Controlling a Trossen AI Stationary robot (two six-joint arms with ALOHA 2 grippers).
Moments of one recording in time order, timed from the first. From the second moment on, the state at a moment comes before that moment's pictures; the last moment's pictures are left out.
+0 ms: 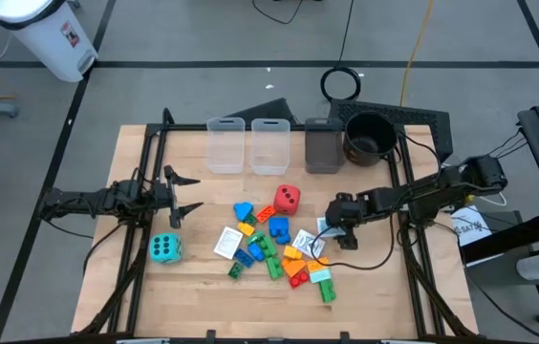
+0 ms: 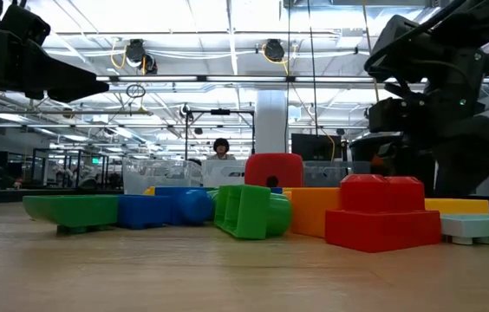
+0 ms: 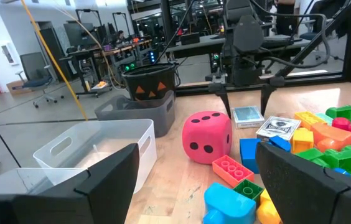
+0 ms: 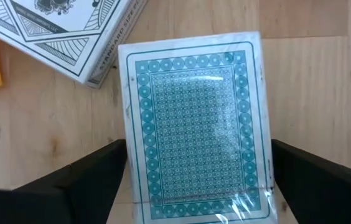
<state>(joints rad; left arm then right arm) -0.04 0.01 0.06 -0.07 -0.23 0.15 0.09 1.39 0.55 -0.38 0.01 0.09</state>
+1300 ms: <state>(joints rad) -0.04 0.01 0.06 -0.07 -0.23 0.15 -0.28 1.39 1.06 -0.41 0.34 0.40</state>
